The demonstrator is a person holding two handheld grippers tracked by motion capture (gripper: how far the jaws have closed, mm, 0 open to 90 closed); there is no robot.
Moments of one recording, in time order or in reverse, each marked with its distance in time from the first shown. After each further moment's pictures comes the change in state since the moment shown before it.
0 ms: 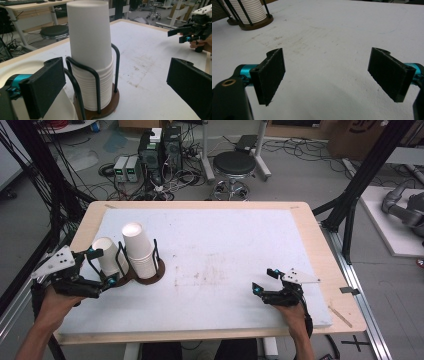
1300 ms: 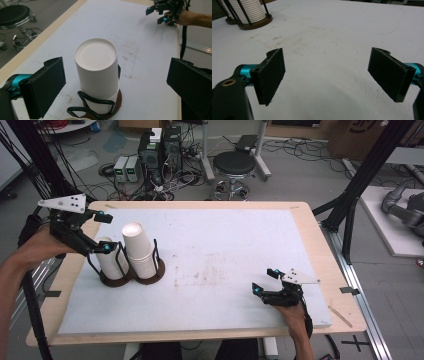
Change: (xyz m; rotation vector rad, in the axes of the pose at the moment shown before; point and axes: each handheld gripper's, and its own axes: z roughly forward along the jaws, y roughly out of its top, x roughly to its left) left arm 0.059 0.108 0.039 0.338 -0.293 0.136; right arm 0.001 0.000 0.000 -0.009 -0.013 -0.020
